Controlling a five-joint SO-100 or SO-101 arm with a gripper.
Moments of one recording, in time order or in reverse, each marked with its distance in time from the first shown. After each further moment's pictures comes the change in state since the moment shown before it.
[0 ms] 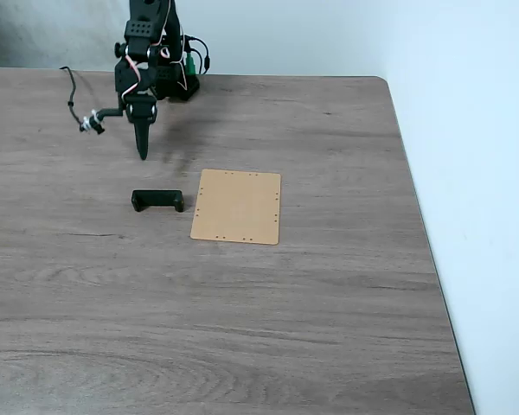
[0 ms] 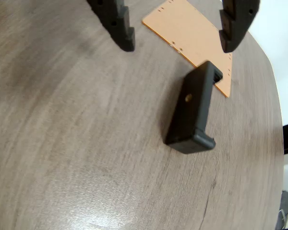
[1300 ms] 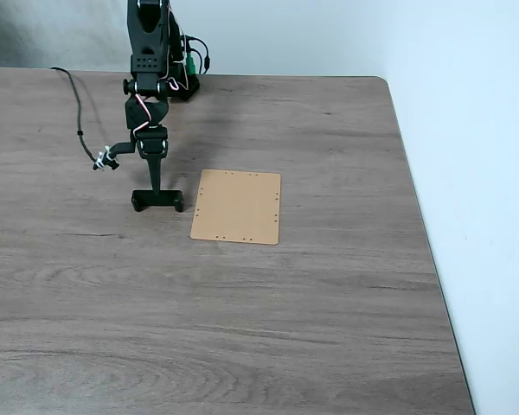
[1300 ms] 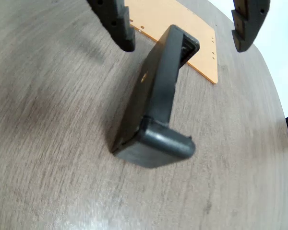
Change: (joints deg) arm -6.3 -27.0 -19.4 -5.2 11.4
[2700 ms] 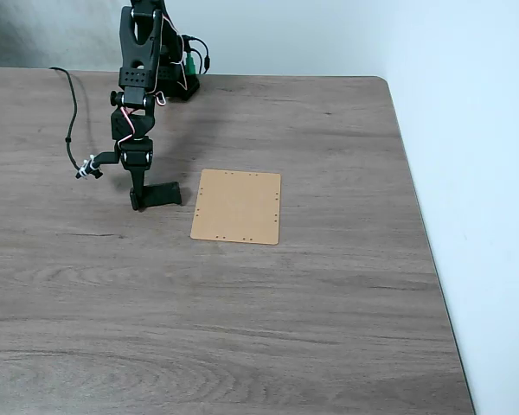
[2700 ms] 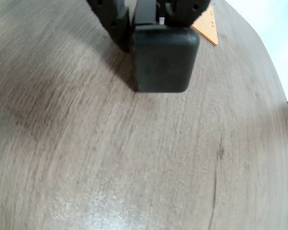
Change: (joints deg) arm 6.2 -8.9 -4.0 -5.0 -4.2
